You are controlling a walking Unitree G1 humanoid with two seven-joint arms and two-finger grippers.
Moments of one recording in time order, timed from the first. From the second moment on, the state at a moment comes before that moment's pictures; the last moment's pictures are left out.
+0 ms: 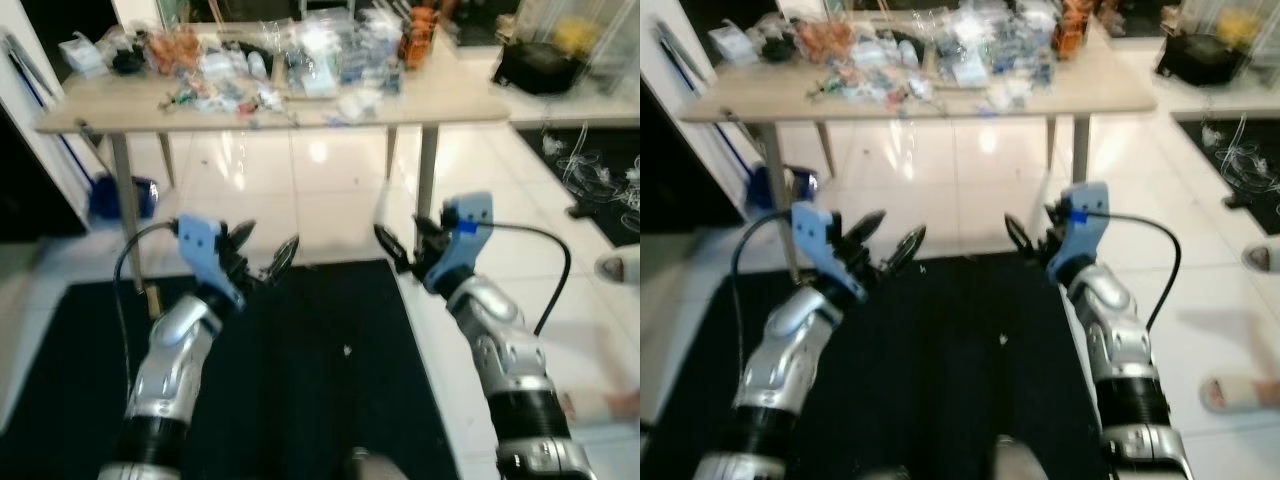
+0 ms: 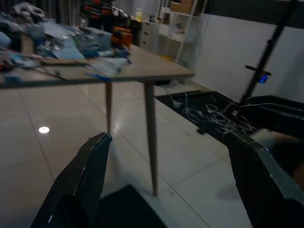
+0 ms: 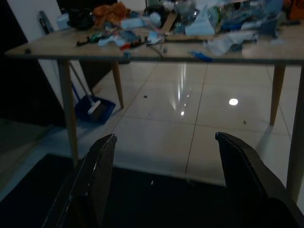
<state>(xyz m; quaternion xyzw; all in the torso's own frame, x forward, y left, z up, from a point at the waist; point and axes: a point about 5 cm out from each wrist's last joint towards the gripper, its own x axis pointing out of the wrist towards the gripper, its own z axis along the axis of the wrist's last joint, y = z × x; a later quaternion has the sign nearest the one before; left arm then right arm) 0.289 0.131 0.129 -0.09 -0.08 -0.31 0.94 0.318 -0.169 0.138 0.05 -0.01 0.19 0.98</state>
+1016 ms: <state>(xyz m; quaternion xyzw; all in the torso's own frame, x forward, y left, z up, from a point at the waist) 0.291 0.132 0.133 -0.09 -0.09 -0.30 0.95 0.316 -0.166 0.133 0.06 0.00 0.20 0.98</state>
